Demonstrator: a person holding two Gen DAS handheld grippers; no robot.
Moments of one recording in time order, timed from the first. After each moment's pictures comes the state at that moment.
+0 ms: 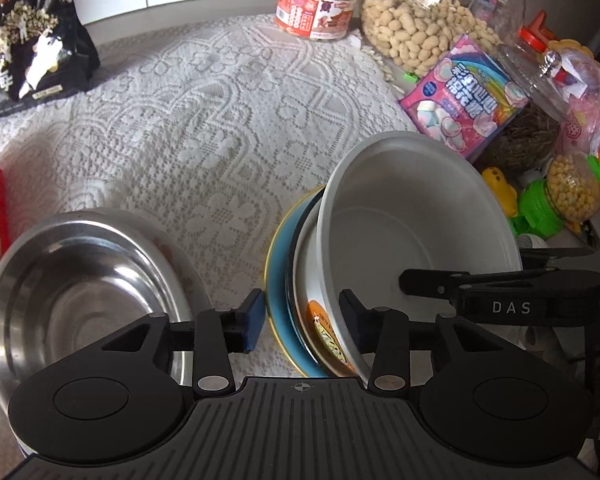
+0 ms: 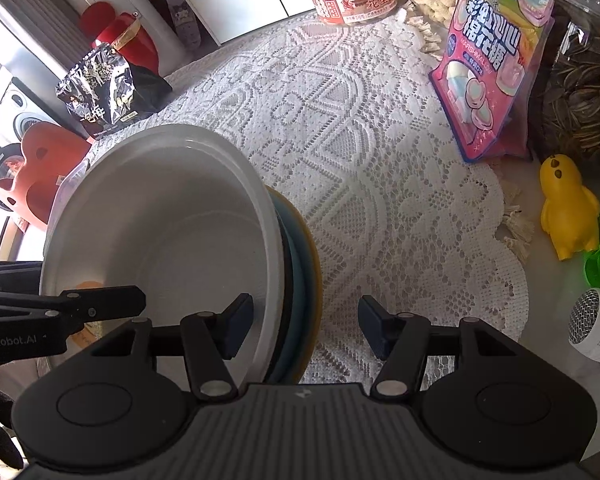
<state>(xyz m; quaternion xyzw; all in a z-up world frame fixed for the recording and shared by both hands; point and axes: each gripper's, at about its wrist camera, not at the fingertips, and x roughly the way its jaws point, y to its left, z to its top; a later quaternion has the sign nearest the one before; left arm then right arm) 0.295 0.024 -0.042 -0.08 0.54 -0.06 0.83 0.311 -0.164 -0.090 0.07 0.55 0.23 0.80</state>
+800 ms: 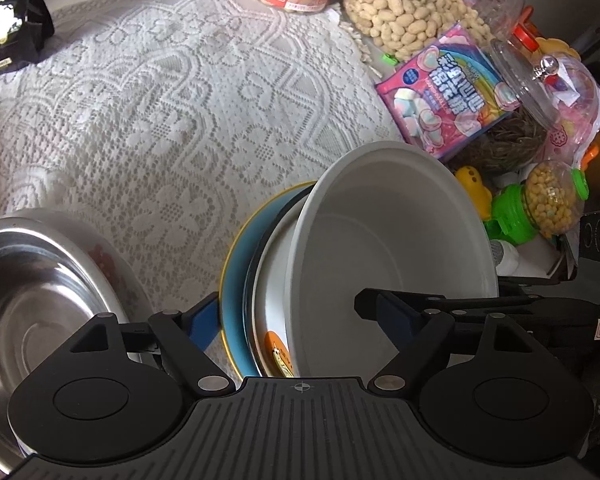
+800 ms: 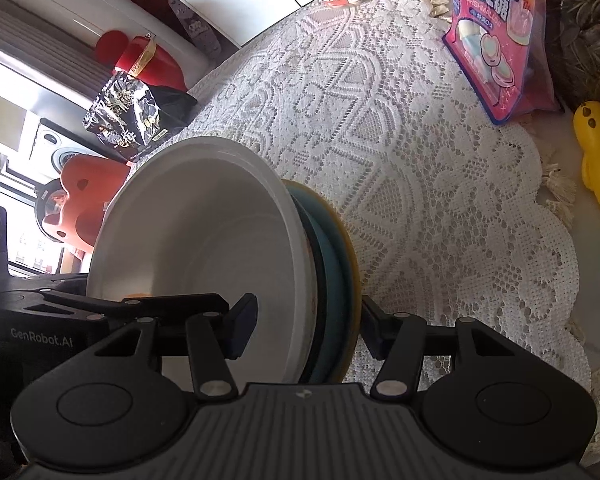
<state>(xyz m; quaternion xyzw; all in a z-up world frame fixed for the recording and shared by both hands) 0.330 0.023 -0.054 -0.12 0.58 -0.11 0.80 0.320 -0.178 -0.100 0.19 0.57 0.27 0.75</state>
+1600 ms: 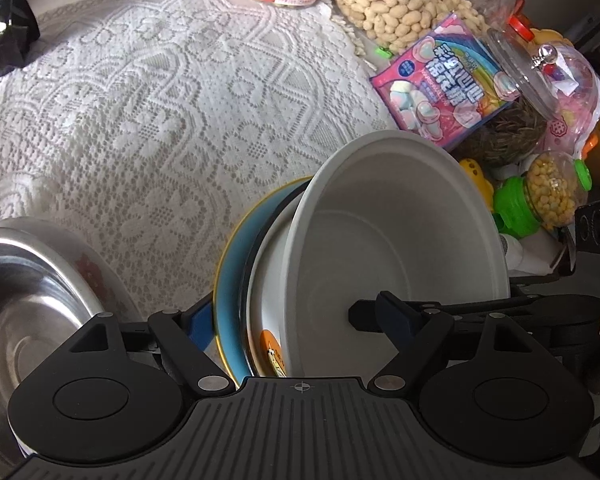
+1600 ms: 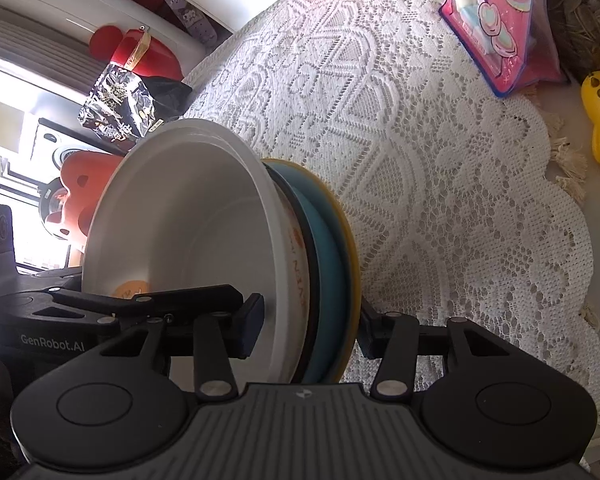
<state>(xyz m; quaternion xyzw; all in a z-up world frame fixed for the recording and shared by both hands) 0.334 0.021 -0.064 -0.11 0.58 -0.12 0.80 0.323 -0.174 -0.110 0.19 0.59 0.27 0.73</state>
